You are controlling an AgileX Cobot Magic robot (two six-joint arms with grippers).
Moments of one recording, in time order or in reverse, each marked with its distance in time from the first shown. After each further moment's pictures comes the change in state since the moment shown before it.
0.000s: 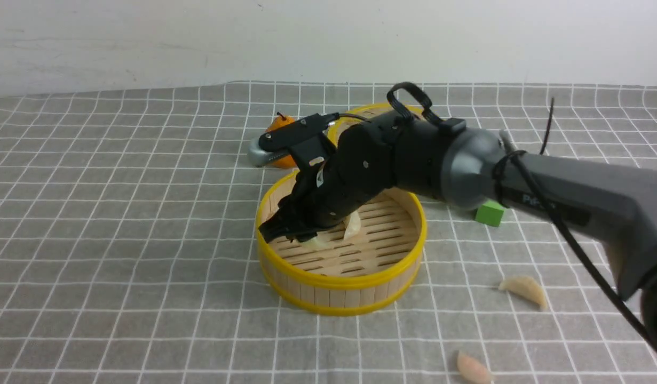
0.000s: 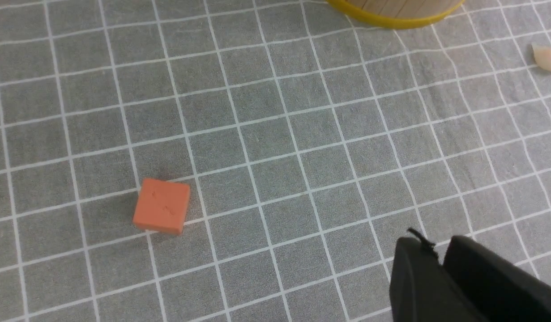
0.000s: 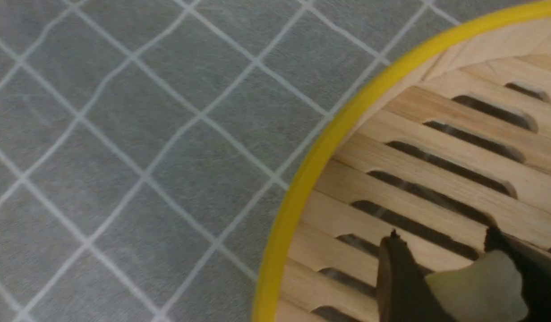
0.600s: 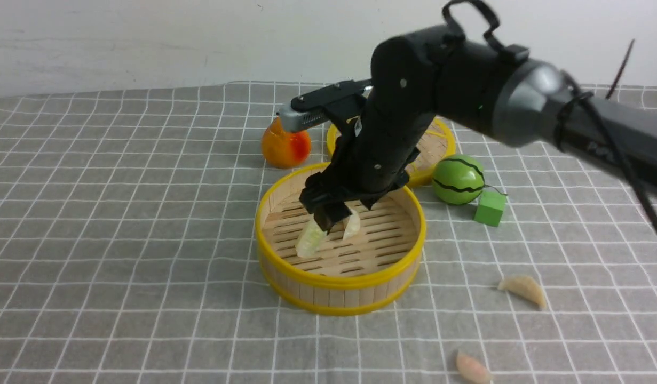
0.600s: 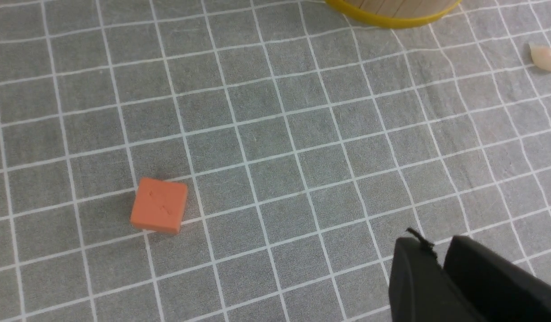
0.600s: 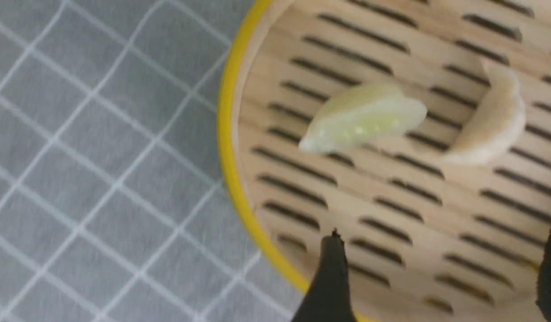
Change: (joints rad) right arm -0.041 -0.145 -0.136 -0.017 0.543 -0.066; left arm 0.000 0.000 0.000 -0.003 0.000 0.000
